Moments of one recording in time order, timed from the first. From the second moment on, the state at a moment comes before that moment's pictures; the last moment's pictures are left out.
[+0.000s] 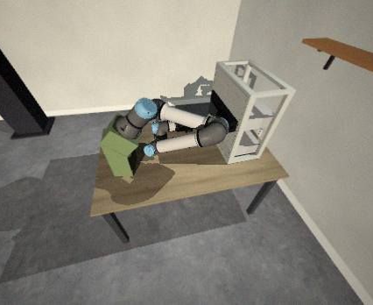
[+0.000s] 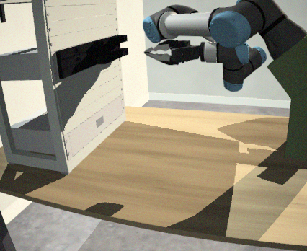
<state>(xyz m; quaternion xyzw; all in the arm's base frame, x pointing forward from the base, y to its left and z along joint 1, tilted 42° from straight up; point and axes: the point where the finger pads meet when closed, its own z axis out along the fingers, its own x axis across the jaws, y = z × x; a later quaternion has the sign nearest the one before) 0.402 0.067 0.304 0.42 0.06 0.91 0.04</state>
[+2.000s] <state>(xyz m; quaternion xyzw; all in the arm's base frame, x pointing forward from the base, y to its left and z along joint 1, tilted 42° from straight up) 0.412 0.066 0.316 0.42 0.07 0.91 0.04</state>
